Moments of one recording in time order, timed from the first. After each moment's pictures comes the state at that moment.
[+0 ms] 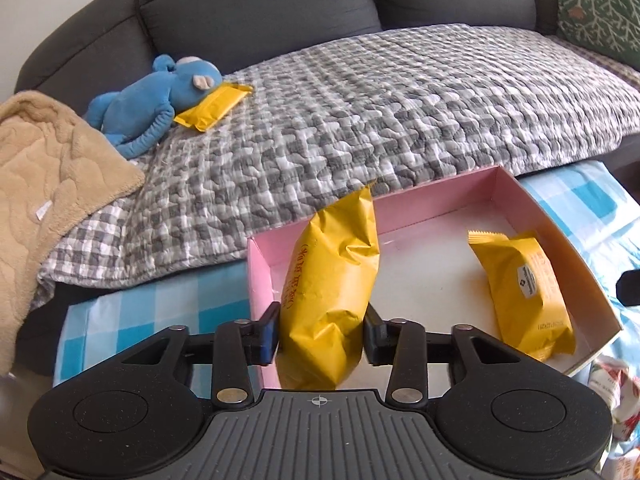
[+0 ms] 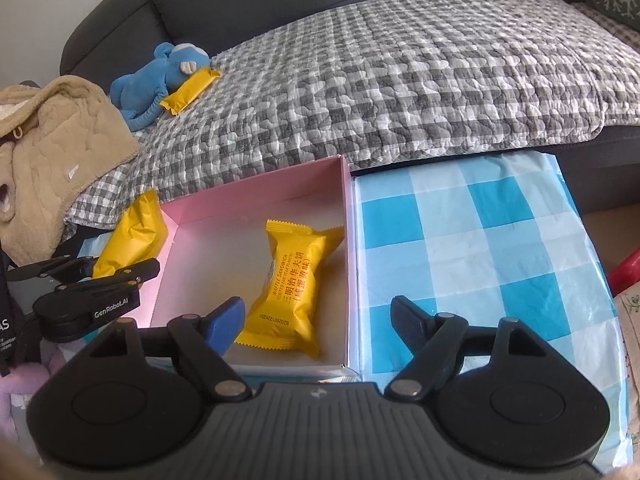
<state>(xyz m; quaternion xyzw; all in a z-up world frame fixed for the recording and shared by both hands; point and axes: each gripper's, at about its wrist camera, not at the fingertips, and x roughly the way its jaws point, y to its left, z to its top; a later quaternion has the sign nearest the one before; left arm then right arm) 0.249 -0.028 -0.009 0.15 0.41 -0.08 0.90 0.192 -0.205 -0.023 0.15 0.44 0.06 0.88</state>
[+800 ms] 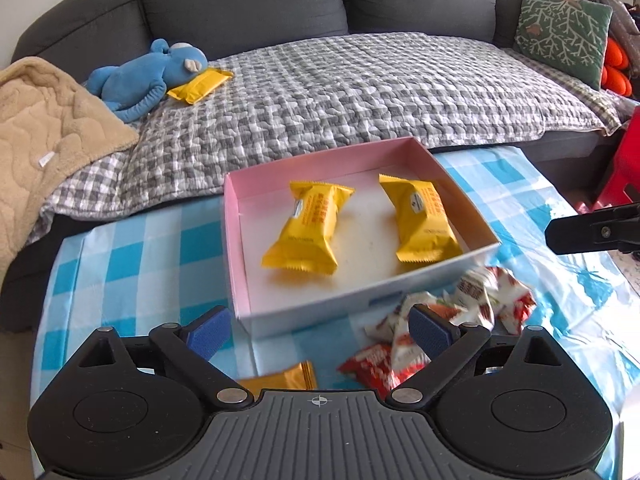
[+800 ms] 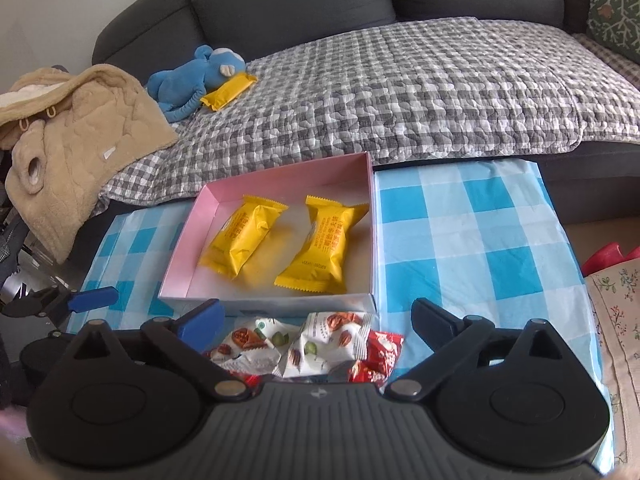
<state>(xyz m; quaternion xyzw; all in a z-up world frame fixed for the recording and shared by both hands) 0.124 -0.007 0.025 0.10 0.42 -0.13 0.89 0.116 -0.184 0.008 0.12 0.42 0.07 0.90</state>
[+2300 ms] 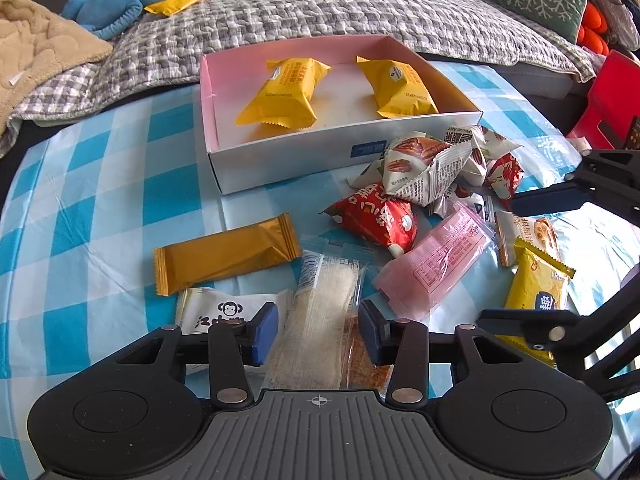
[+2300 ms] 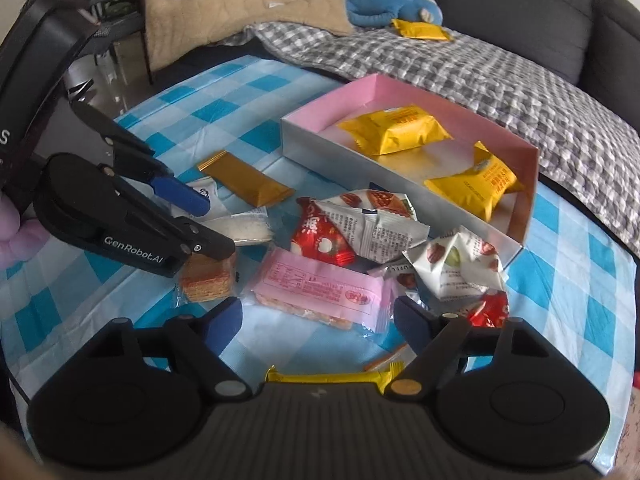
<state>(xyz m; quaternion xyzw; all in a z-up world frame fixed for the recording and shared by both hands) 0.081 0.025 -0.046 0.08 0.49 -0.18 0.85 0.061 -0.088 -0.061 -0.16 0.40 0.25 0.87</state>
